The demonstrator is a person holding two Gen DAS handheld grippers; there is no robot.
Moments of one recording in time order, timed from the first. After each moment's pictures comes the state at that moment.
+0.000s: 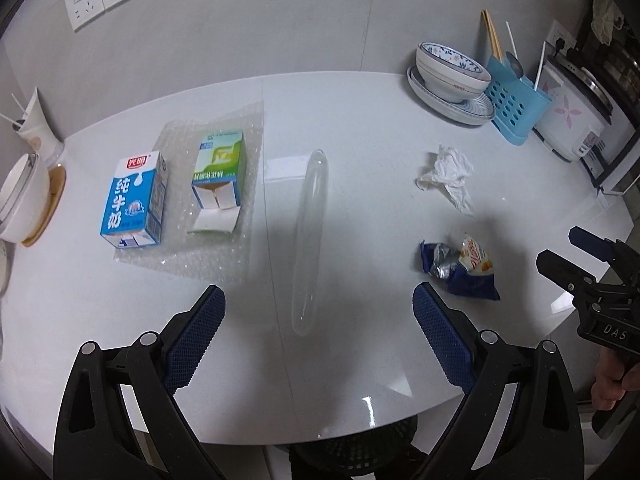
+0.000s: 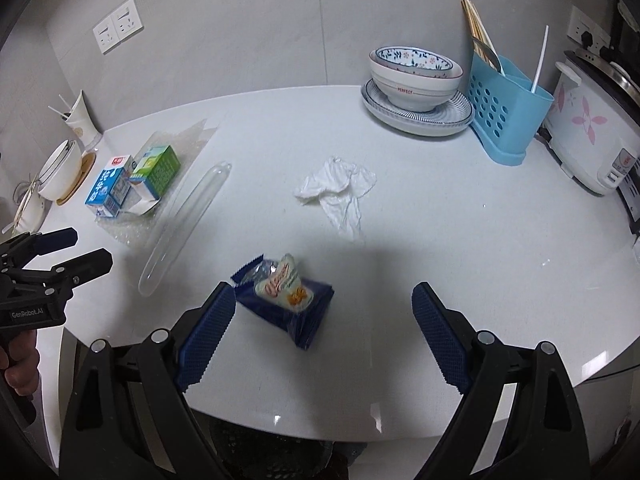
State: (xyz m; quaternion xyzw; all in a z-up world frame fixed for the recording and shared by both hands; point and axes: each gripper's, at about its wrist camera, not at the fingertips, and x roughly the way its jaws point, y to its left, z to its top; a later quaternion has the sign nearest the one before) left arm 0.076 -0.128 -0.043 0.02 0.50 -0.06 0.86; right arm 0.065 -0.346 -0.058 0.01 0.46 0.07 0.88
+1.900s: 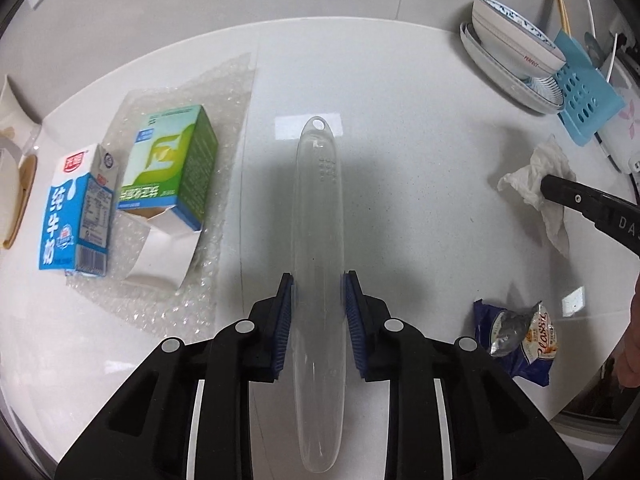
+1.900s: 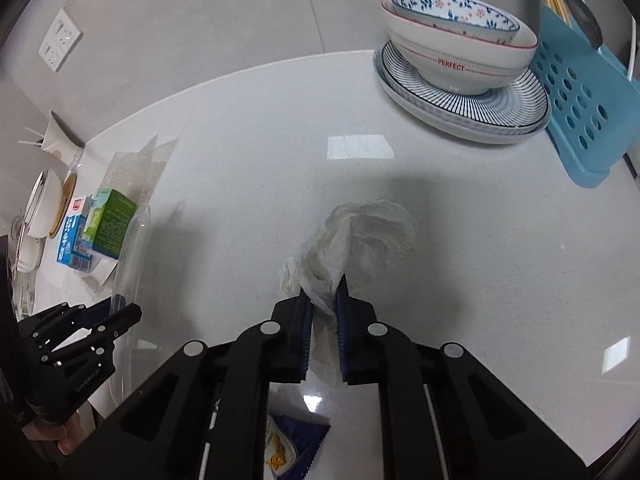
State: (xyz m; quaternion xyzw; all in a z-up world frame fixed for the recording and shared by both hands) left arm 0.165 -0.151 -0.114 0.02 0.58 -0.01 0.82; right arm 0.214 -0.343 -0.112 0.05 0.54 0.11 0.83
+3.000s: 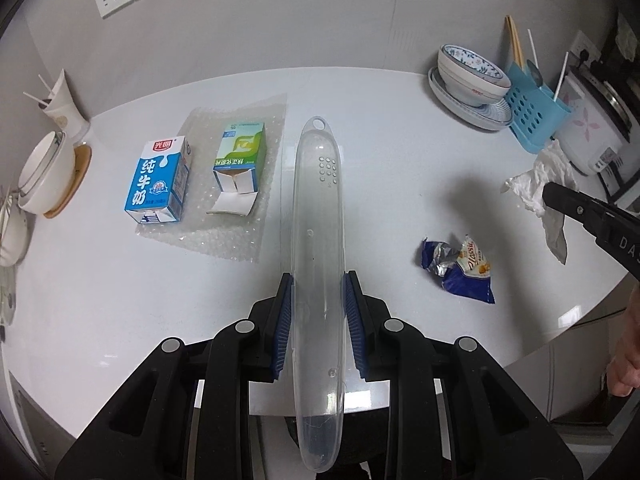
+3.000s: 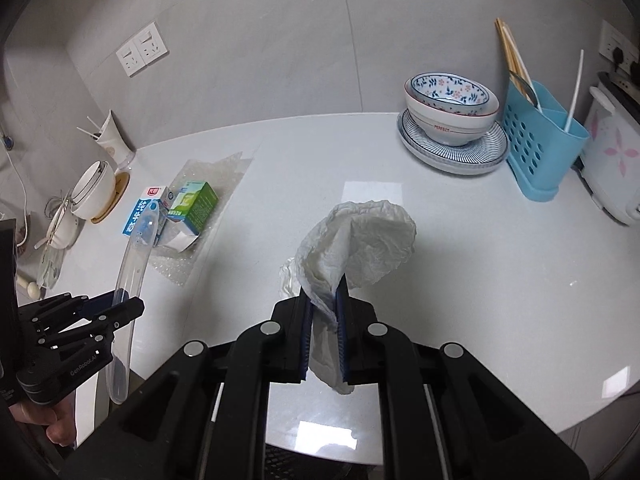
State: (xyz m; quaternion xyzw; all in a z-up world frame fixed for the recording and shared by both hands) left arm 0.059 -0.139 -0.025 0.01 0.52 -0.01 0.85; right arm 0.088 -0.338 -0.019 0.03 0.46 0.14 0.88
